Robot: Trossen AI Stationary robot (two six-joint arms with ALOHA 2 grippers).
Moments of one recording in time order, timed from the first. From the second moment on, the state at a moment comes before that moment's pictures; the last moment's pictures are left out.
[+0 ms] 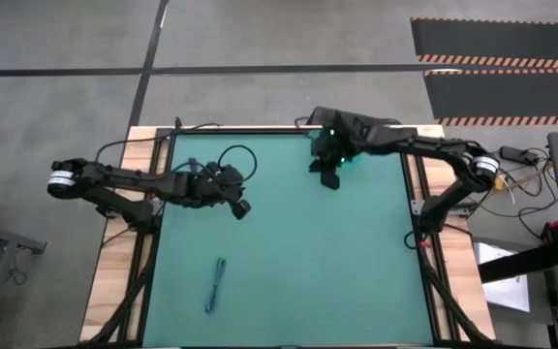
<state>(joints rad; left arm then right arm) 0.01 1.25 0.86 -0.50 -0.49 -0.52 -0.50 1.56 1.15 -0.48 -0.39 -0.30</state>
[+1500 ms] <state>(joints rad) 0.45 1.31 0.70 -0.82 -0.46 -0.83 -0.31 1.18 0.59 0.22 -0.39 -0.35</state>
